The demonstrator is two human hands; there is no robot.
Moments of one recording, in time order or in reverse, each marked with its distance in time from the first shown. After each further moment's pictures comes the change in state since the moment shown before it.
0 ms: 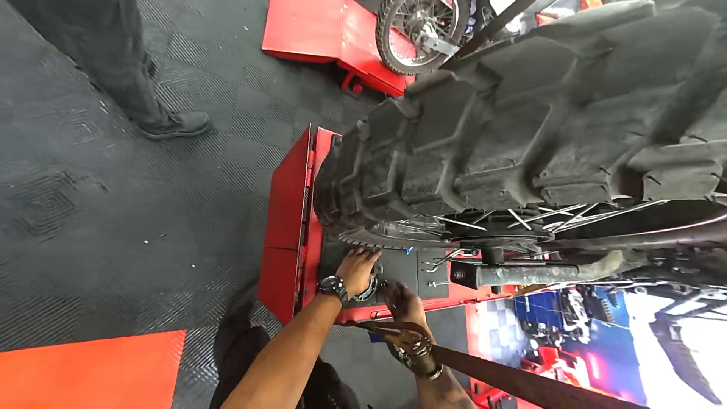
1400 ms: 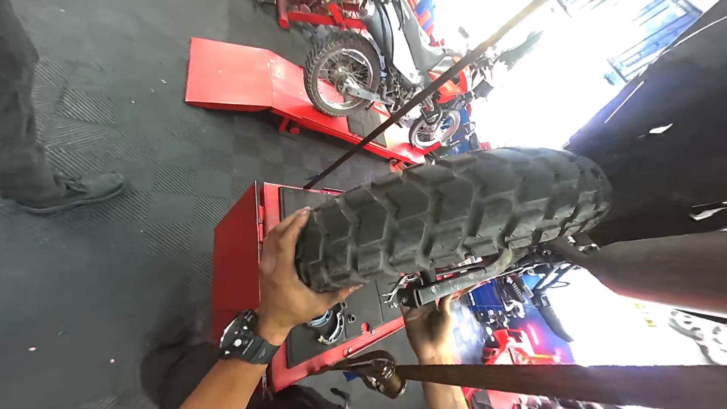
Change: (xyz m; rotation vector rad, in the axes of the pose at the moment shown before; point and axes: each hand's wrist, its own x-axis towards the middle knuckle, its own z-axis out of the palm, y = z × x) left_hand -0.081 0.034 -0.241 -0.441 1.123 0.428; right_hand -0.169 -0.130 0.039 0.543 -0.432 -0.457
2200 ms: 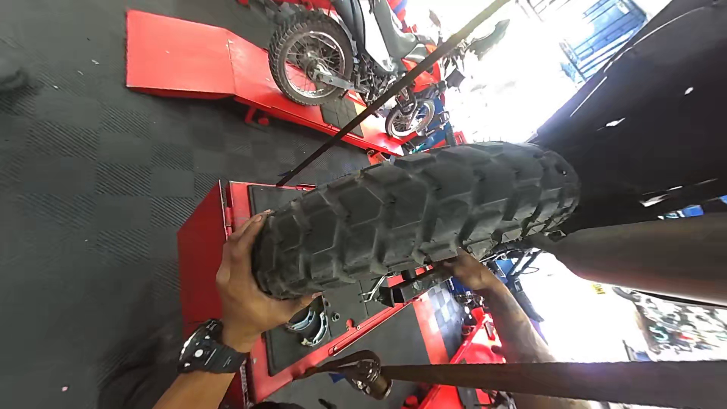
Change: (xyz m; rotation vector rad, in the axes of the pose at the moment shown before) left_hand -0.005 -0.027 0.001 -0.042 0.020 0.026; right_hand 0.019 -0.149 0.142 -1.953 -0.087 0.247
